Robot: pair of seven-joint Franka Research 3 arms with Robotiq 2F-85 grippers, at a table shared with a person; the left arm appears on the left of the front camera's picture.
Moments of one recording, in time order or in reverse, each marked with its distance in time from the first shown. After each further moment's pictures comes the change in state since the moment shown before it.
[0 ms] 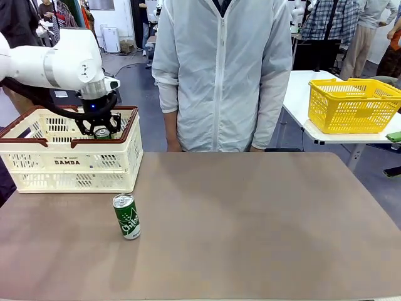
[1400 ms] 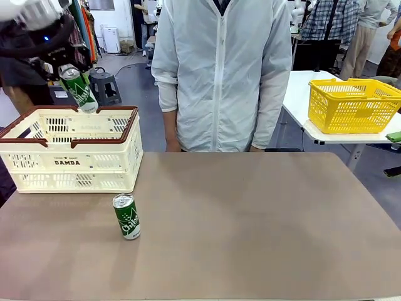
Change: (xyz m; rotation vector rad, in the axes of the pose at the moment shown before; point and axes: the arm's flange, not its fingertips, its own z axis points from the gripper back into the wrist) left arm -0.070 0.049 0.199 -0.173 -0.268 0.247; right arm 0.000 0.000 0.000 0.000 -0.001 0.000
